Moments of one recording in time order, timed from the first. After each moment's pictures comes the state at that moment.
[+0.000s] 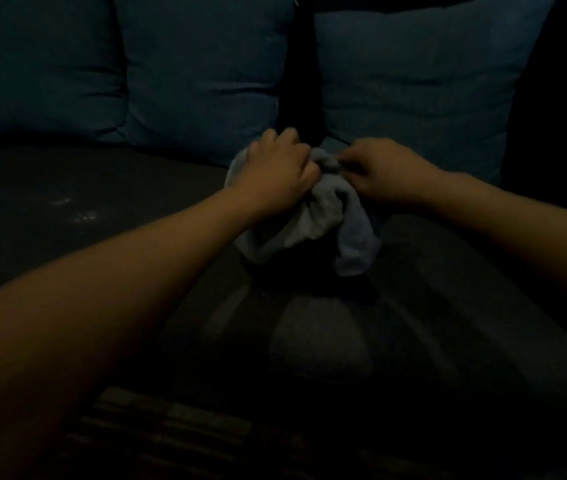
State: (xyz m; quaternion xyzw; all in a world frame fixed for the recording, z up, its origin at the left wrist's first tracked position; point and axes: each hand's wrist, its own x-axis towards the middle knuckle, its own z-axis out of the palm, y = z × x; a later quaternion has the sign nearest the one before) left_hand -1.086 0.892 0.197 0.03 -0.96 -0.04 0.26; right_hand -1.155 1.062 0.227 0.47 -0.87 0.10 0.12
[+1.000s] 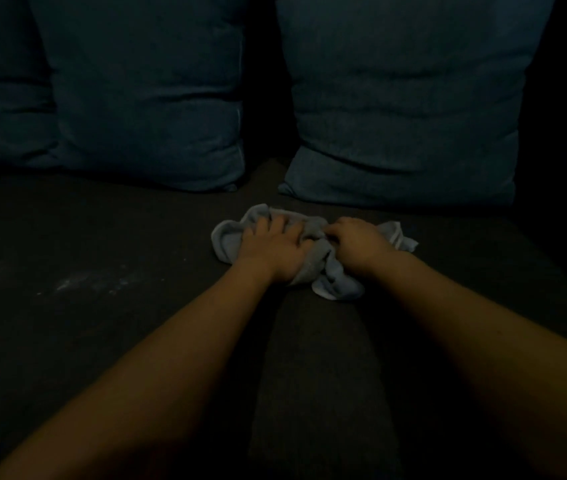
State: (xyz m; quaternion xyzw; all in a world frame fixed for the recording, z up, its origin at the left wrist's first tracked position) left_hand -1.212 0.898 0.079 0.09 -0.99 -0.06 -0.02; right_hand -1.283 1.043 0.090 0.35 -0.93 0.05 -0.01
